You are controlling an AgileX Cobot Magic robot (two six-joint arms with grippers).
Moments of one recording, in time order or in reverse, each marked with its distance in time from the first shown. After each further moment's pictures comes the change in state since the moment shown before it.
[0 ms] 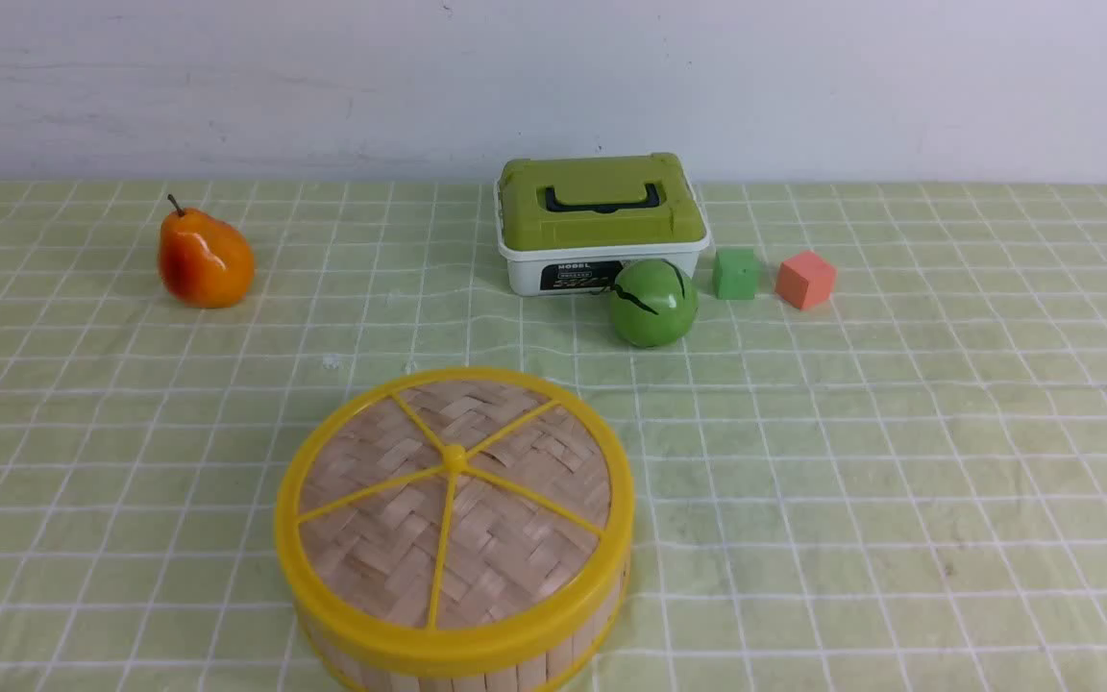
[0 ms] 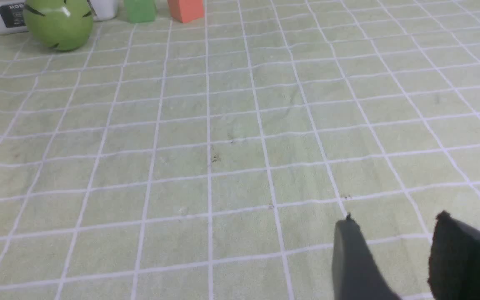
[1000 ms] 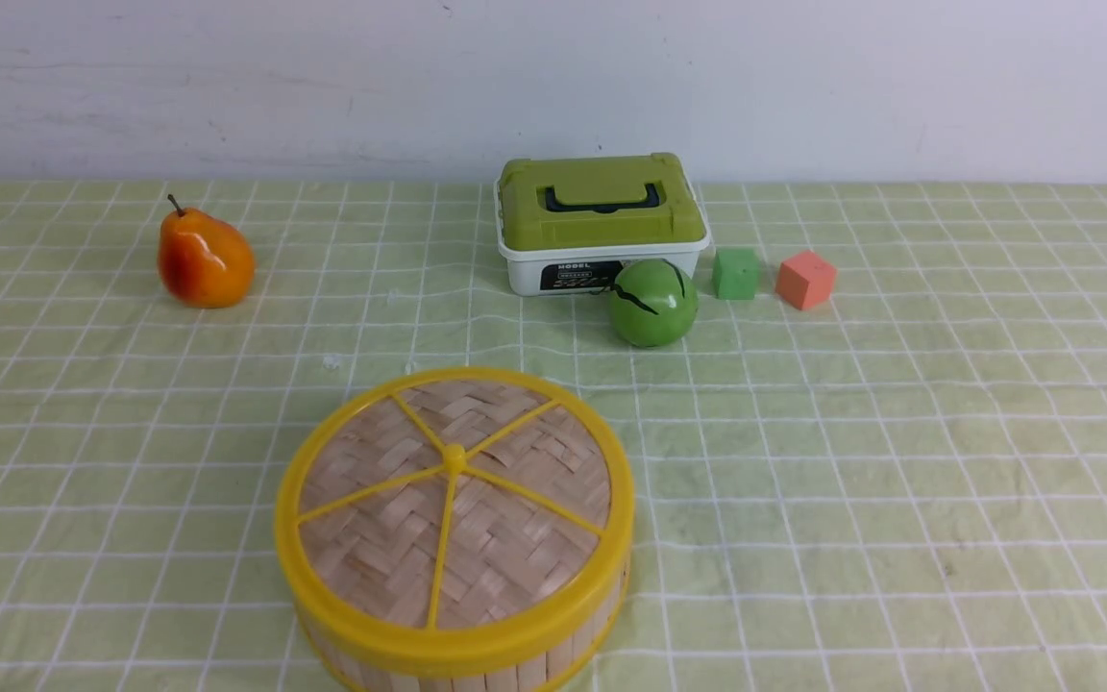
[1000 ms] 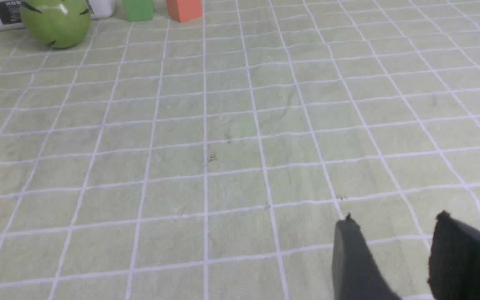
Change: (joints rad) right arm 0.000 0.000 0.000 -0.015 0.000 0.000; left arm 0.000 0.000 0.000 0.000 0.000 0.000
